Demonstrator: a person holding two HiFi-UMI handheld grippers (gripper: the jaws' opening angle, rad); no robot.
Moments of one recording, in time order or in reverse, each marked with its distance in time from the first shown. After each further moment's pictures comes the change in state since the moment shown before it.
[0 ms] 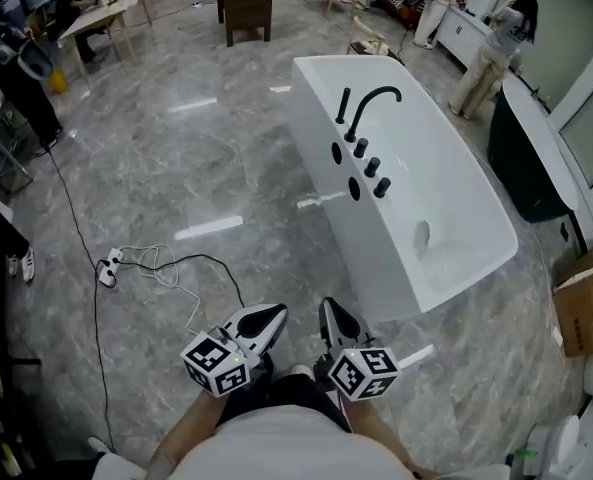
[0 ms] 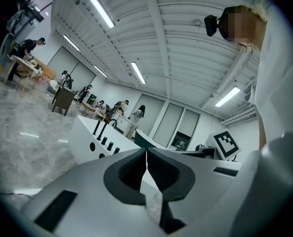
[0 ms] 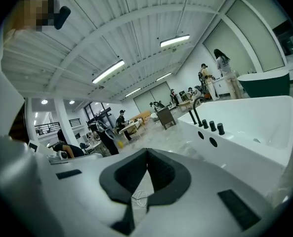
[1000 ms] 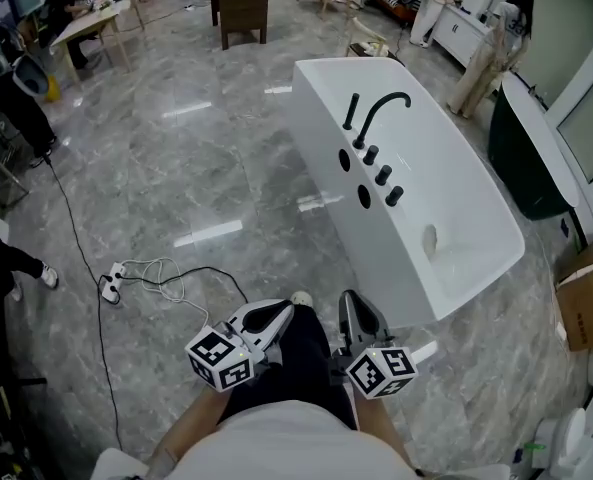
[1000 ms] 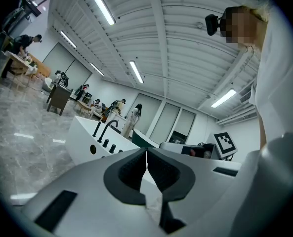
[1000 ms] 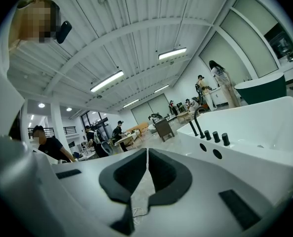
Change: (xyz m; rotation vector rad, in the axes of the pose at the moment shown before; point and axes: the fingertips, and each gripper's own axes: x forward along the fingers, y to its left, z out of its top) left arm -0.001 0.073 0.026 0.012 0.015 -0.058; right arm 0.056 0.002 0.029 -0.002 -0.151 -0.039
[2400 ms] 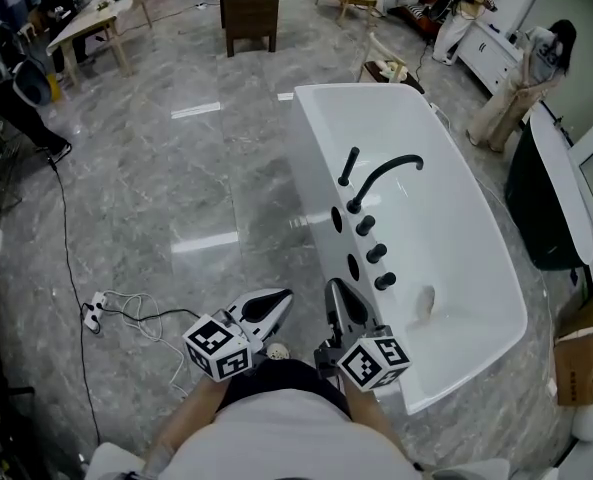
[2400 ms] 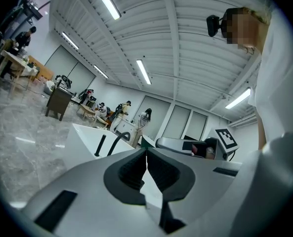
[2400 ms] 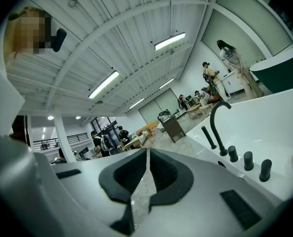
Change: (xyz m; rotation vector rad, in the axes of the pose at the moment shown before) left arm 0.246 0.180 0.114 0.003 -0.040 0.059; right arm 0.269 -0.139 0.121 0.086 0.031 0.163
